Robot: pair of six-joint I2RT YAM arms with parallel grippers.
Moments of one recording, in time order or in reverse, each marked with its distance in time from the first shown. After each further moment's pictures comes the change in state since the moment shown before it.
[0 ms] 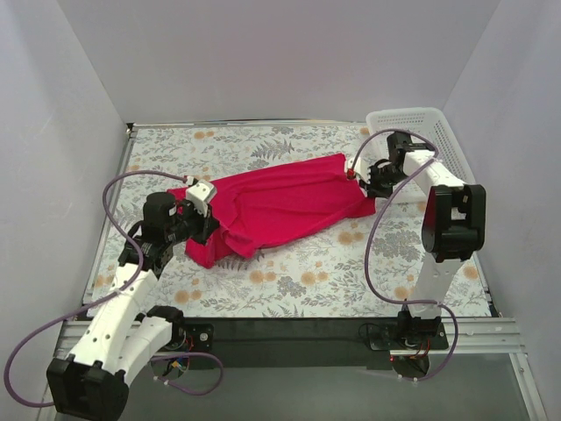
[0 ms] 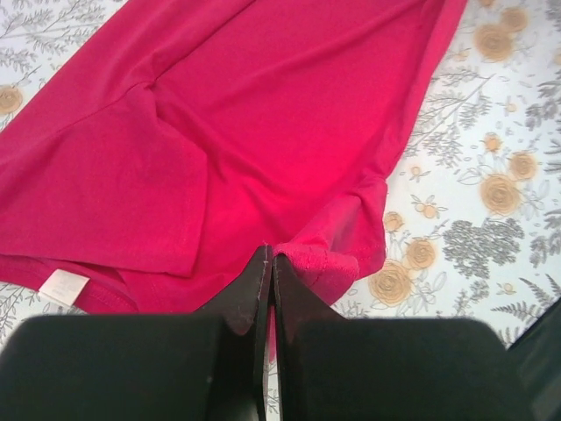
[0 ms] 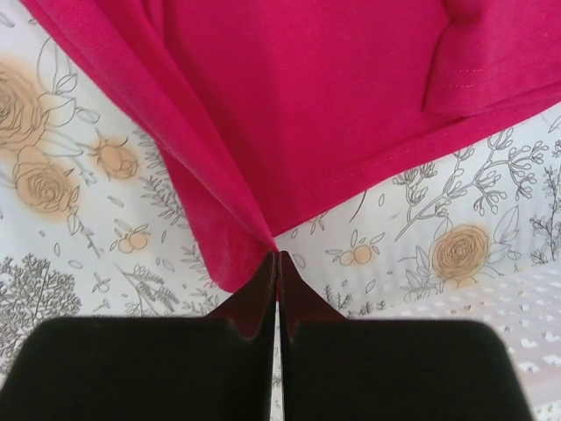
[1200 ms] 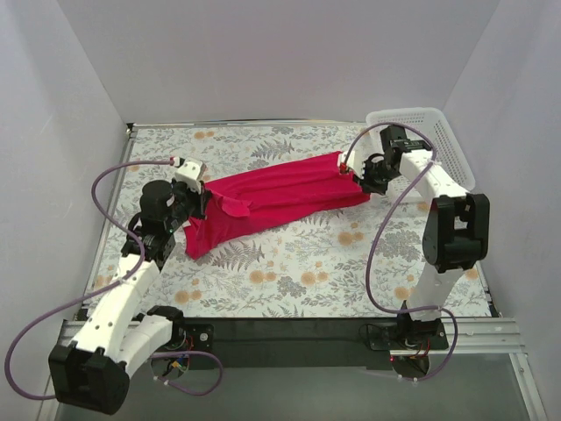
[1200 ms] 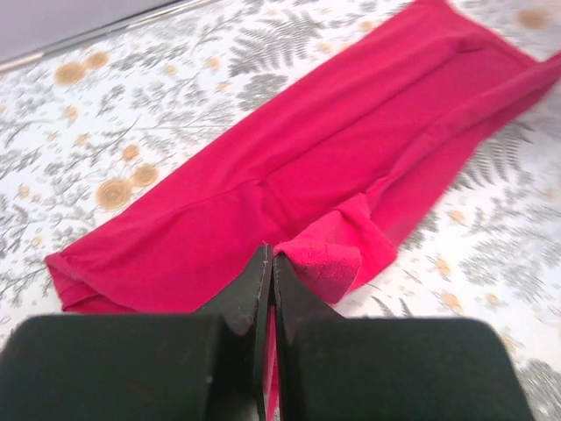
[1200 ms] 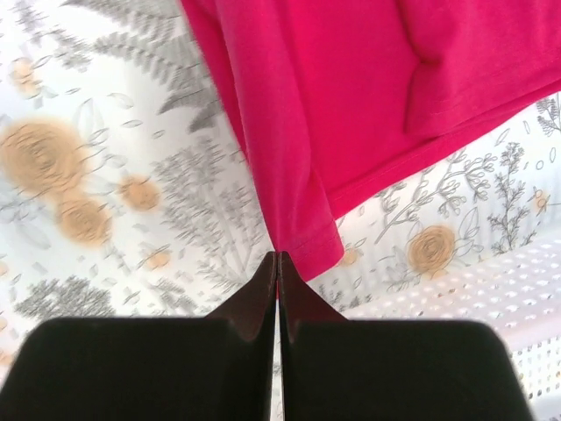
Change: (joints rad) left arm 0.000 0.141 0.043 0.311 -0.250 -0.084; right arm 0.068 -0.033 0.060 0.002 0.042 0.152
